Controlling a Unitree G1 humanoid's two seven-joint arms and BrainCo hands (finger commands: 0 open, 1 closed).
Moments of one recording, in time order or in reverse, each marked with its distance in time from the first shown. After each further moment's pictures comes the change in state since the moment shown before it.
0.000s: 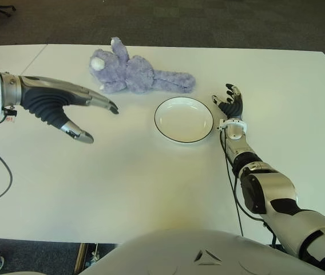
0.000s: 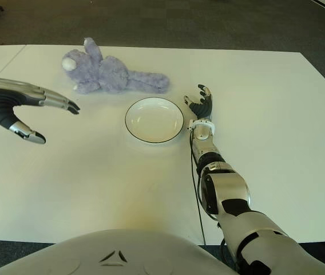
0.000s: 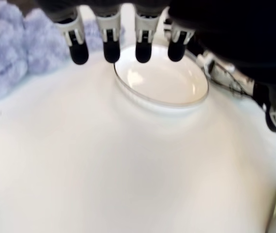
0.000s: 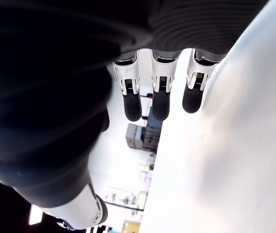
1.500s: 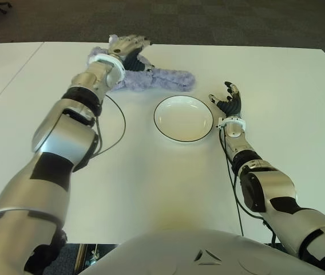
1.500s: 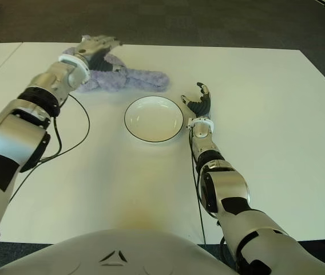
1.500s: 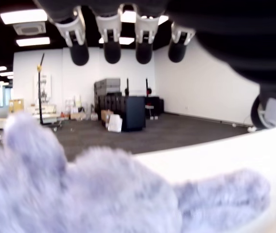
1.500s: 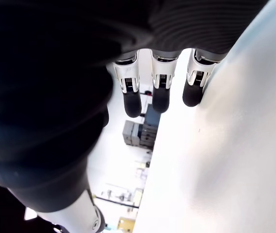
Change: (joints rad) left arm -0.779 -0.858 -0.586 1.438 0.967 0.036 1.247; right arm -0.015 0.002 0.003 -0.003 -0.013 0.026 0.011
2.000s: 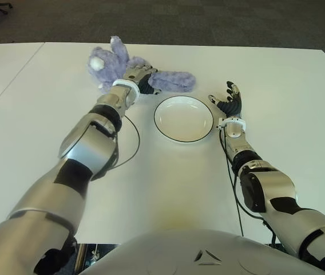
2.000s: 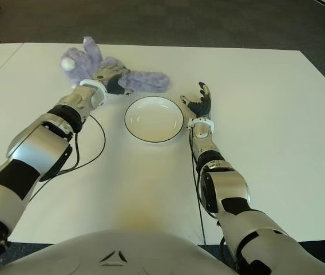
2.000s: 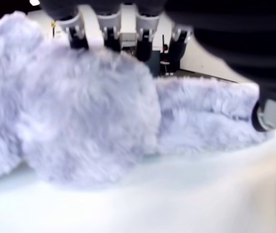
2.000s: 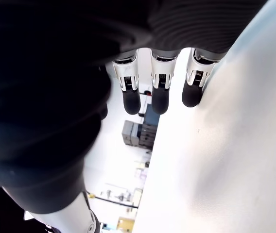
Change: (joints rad) left arm 0.074 -0.132 -0.025 0.077 -0.009 0.128 -0.027; right arm 0.001 0.000 -0.005 0.001 0.000 0.001 0.000
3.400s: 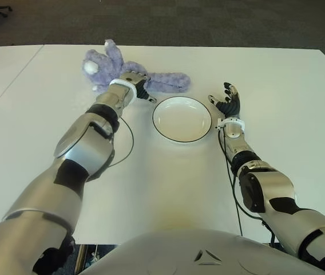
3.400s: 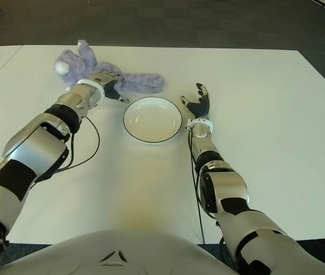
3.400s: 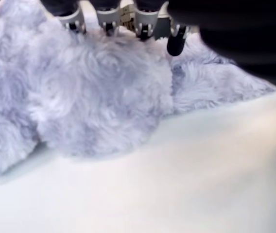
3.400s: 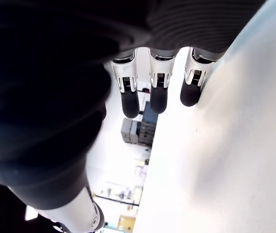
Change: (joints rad) left arm -0.013 0.050 -0.131 -0.040 0.042 0.076 -0.204; right arm 0.001 0.009 -0.012 -0.001 0.001 0.000 0.022
